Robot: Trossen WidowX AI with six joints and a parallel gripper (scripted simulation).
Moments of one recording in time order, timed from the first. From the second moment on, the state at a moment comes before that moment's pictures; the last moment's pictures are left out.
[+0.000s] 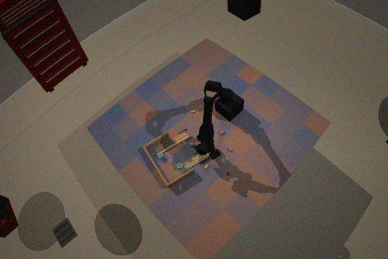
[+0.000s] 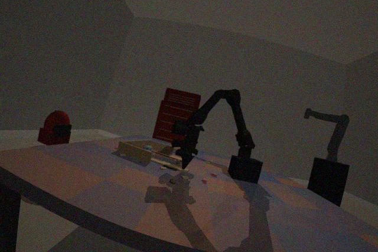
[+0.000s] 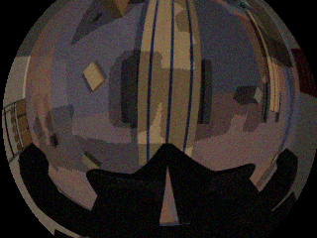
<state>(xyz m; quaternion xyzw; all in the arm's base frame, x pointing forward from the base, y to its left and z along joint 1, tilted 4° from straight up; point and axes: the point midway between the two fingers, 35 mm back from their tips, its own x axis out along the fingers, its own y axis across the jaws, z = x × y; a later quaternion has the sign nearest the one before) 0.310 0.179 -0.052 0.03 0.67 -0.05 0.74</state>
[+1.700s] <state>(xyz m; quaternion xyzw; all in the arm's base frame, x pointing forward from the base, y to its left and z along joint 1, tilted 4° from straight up) 0.231 0.187 -0.060 0.04 0.67 -0.04 0.74</state>
